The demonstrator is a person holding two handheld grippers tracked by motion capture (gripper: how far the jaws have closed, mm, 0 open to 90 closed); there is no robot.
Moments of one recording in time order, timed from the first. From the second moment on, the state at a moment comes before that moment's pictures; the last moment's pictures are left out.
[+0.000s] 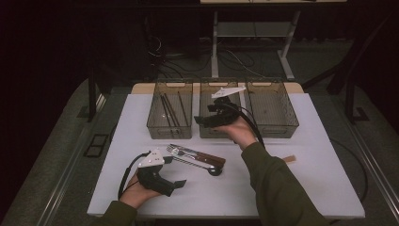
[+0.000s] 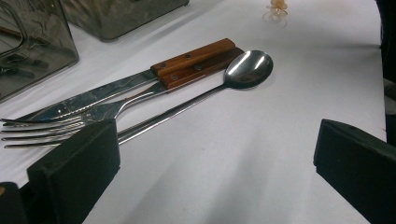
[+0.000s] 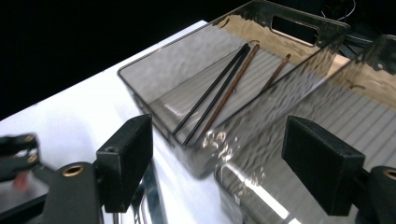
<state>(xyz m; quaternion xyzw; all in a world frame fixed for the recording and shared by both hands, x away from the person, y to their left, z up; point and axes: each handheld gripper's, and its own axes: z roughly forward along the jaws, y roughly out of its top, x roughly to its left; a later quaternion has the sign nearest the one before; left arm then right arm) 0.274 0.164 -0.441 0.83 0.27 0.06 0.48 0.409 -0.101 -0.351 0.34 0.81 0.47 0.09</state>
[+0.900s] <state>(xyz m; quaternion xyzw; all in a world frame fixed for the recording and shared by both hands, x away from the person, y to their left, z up) 0.275 0.165 -0.442 0.84 0.27 0.07 0.47 0.334 -0.227 -0.381 0.36 0.78 0.50 0.12</state>
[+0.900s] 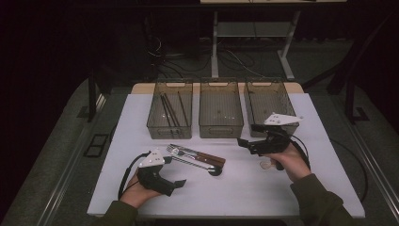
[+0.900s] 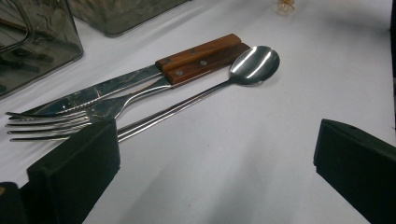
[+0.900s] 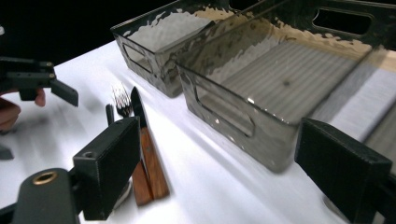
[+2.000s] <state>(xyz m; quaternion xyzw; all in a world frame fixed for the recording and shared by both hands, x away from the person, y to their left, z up) 0.272 0.165 -0.442 0.84 0.27 0.08 0.47 0.289 -0.337 -0.414 0.41 0.80 0.41 0.13</state>
